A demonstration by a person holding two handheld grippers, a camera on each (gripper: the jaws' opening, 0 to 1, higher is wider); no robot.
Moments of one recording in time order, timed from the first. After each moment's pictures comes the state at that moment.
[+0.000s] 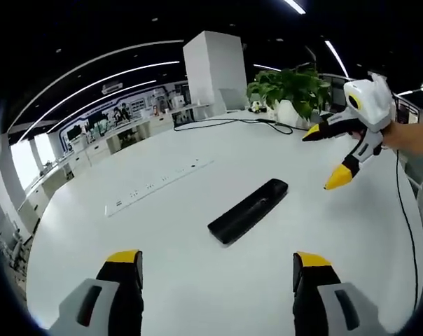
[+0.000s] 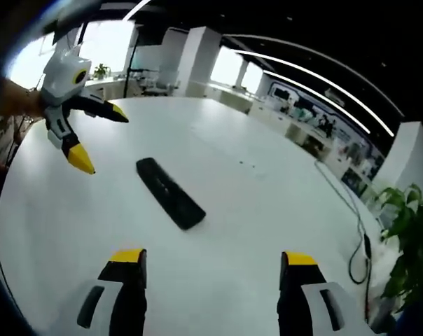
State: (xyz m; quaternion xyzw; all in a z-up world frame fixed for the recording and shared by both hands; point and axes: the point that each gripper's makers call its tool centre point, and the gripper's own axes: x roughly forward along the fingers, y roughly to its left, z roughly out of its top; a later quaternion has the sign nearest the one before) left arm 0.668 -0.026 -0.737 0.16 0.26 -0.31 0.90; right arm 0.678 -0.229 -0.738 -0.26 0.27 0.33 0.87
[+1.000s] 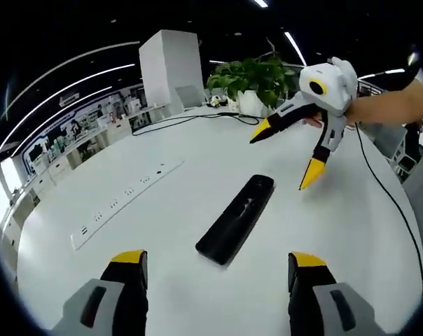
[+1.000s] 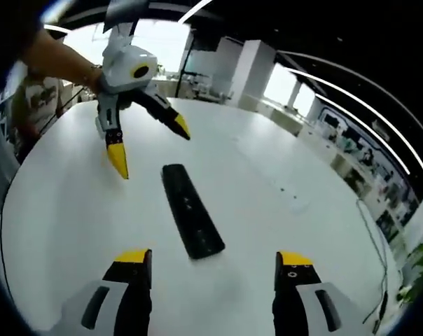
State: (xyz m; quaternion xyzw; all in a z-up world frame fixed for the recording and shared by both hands) left arm 0.695 -0.049 -0.755 0.20 0.27 -0.43 0.84; right arm 0.700 -0.187 -0.755 -0.30 0.23 0.48 0.79
